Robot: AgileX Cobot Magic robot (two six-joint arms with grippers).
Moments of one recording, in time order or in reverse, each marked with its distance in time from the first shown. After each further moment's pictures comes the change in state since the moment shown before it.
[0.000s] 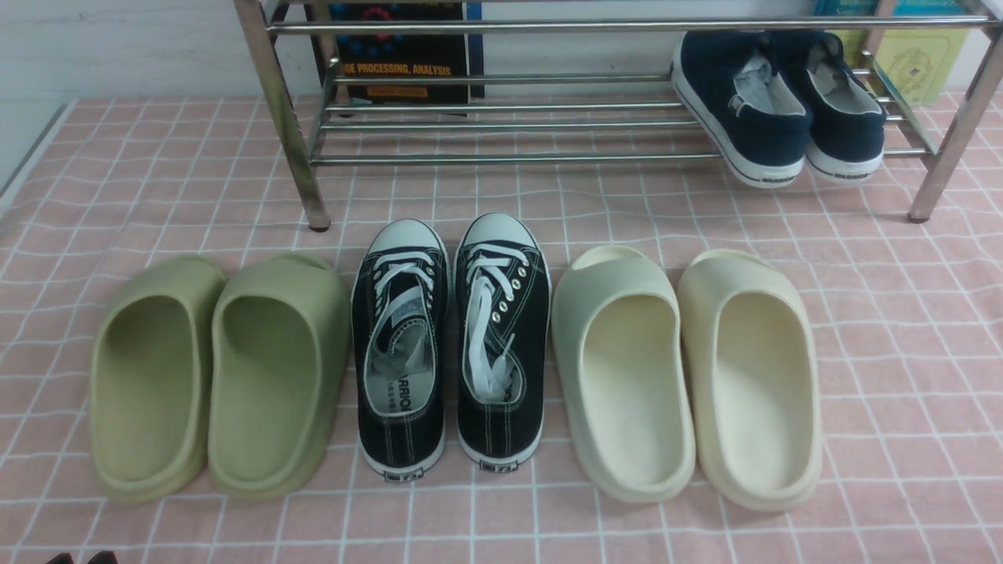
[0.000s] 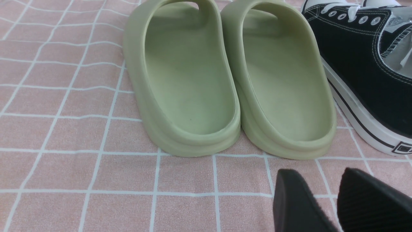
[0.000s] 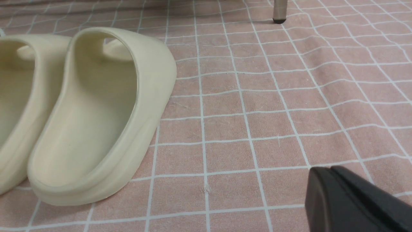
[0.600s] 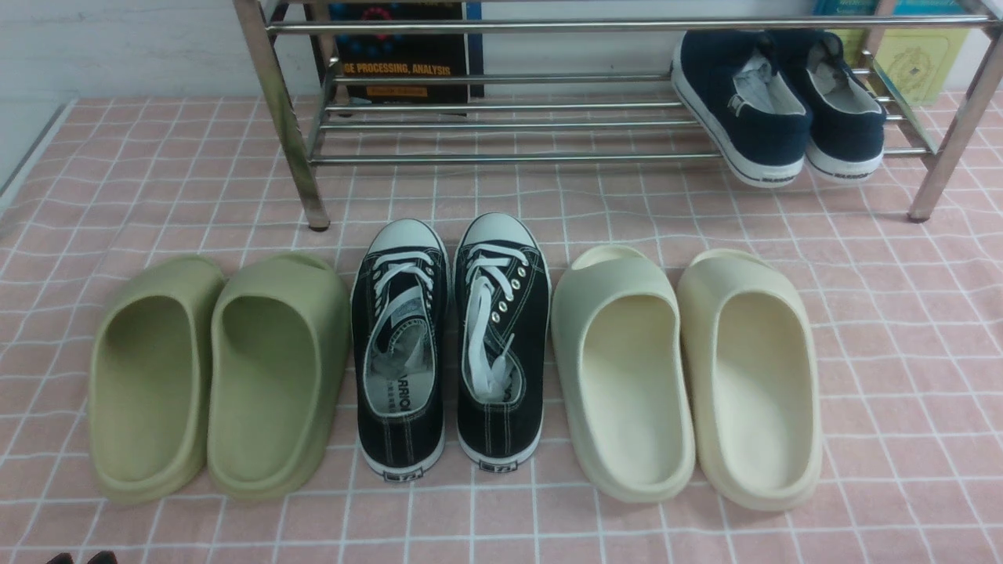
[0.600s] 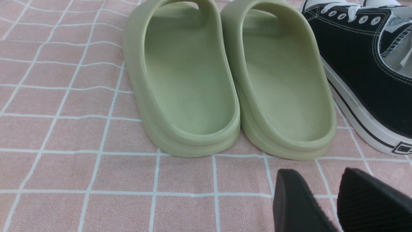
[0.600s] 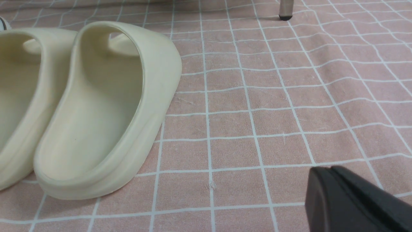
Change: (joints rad) right arm -0.002 0.000 -0.002 0.041 0.007 -0.042; left arm 0.000 0.000 0.000 0.000 0.000 0.000
